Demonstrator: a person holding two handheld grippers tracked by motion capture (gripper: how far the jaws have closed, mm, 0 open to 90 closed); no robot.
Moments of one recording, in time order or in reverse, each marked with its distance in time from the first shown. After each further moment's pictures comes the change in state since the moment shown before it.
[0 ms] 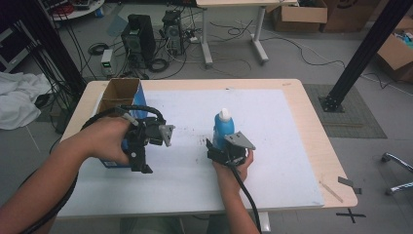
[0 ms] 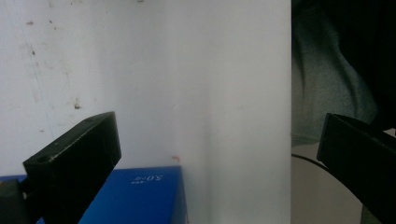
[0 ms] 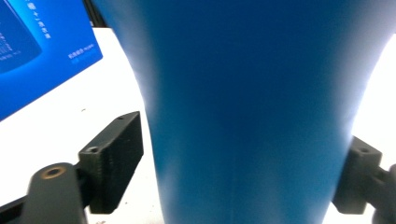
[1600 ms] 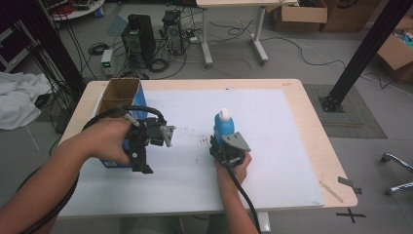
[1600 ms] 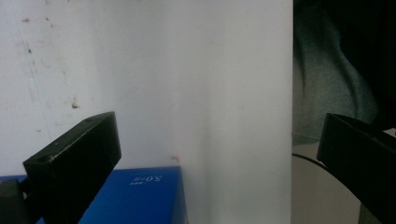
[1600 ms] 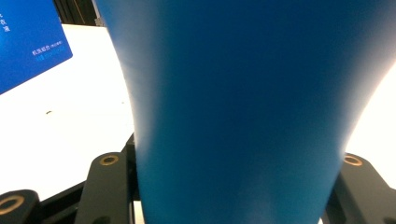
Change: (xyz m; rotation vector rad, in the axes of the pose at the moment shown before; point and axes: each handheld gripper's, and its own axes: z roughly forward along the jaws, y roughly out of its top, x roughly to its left) left arm 0.001 0.001 0.003 0.009 -0.006 -0.009; right arm 0.006 -0.001 0.004 -0.018 -0.118 -0.047
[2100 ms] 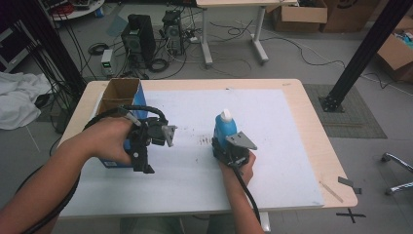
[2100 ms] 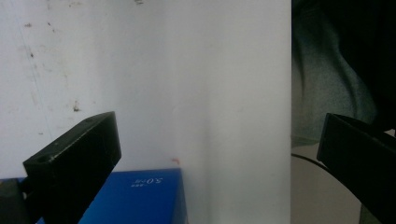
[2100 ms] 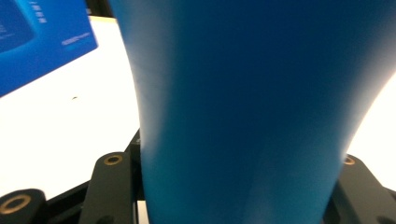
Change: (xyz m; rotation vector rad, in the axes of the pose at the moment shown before) left arm 0.000 0.004 -0.002 -0.003 0.001 0.006; right arm -0.014 0.003 -0.008 0.029 0.118 -0.028
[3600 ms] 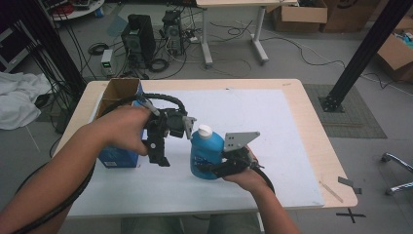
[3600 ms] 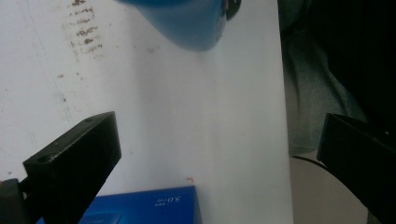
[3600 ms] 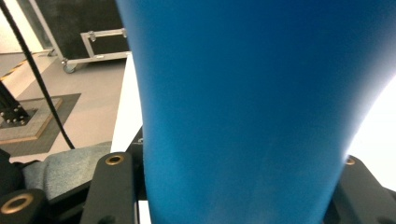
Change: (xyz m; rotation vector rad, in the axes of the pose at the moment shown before) left arm 0.006 0.046 -0.027 0.001 -0.002 0.069; right arm 0.003 0.042 -0.030 0.029 0.920 -0.337
